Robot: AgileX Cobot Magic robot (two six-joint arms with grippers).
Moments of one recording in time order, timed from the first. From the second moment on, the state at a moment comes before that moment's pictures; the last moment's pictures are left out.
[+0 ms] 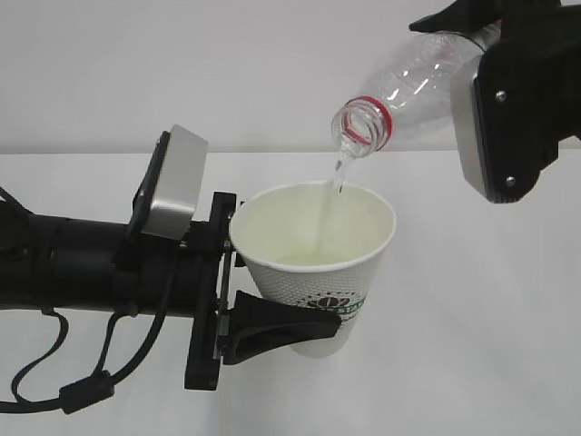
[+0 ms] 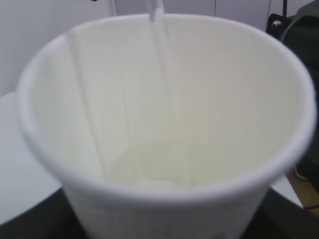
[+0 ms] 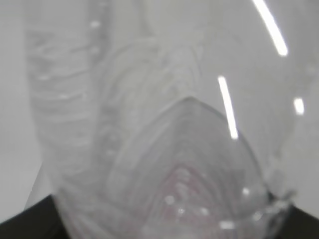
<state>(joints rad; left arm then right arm) -0.56 1.74 -0.70 1.19 -1.11 -0.52 0.39 1.23 -0.86 -1.84 -0.09 0.05</state>
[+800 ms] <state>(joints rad) -0.56 1.74 -0.70 1.19 -1.11 -0.52 0.39 1.23 -0.86 -1.84 -0.08 0.05</state>
